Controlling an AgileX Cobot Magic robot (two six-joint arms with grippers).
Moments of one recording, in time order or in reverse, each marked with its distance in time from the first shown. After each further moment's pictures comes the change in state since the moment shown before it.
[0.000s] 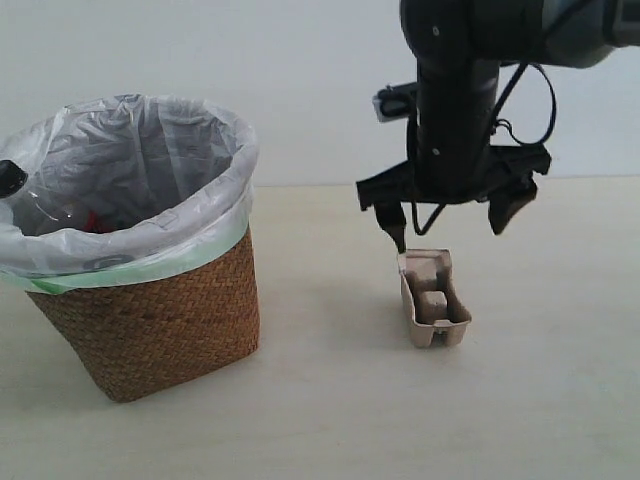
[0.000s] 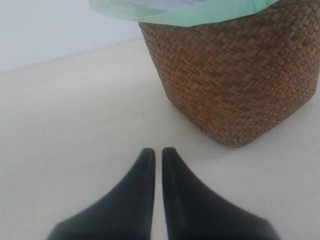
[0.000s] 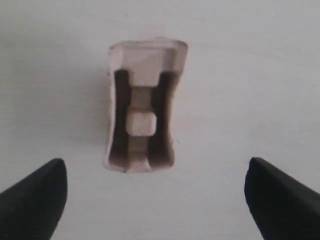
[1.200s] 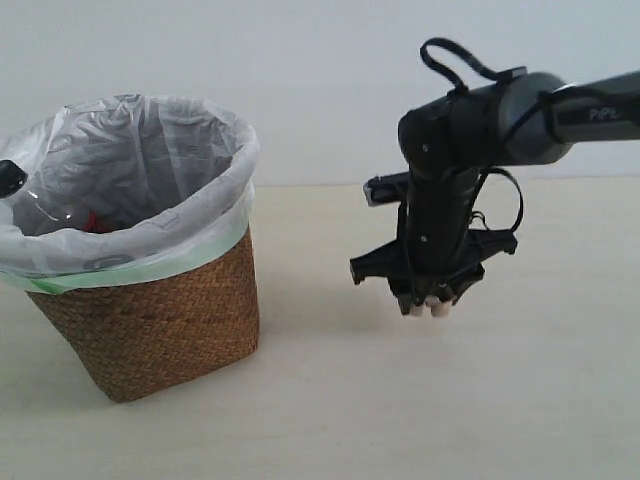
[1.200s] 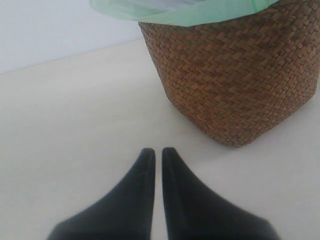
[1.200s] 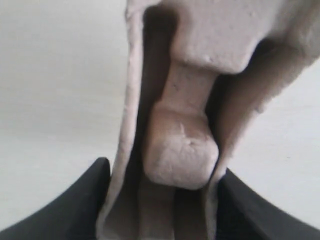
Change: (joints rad) left arm 0.000 0.000 0.000 0.000 0.000 0.000; right arm -0.027 0.128 0.164 0.093 -0.273 -0.093
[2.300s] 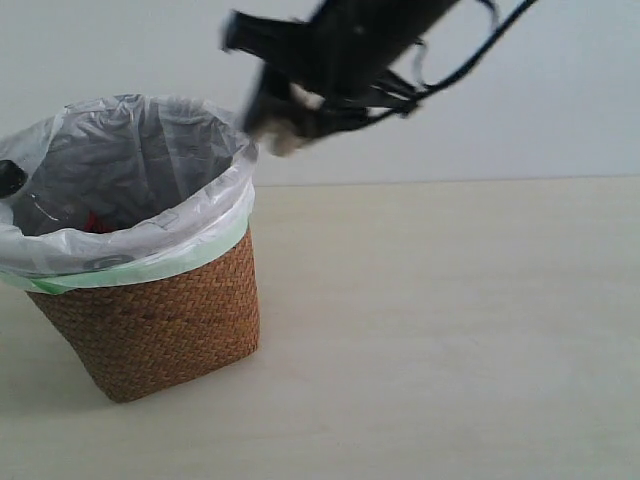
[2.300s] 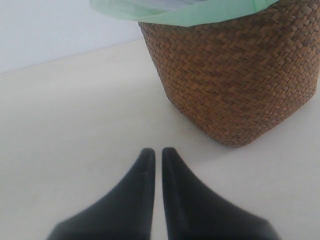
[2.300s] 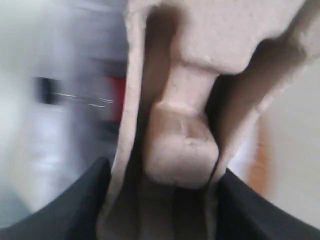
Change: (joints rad) left arm 0.000 0.000 0.000 0.000 0.000 0.000; right arm 0.088 -0.238 -0.289 0.664 -0.029 -0.262
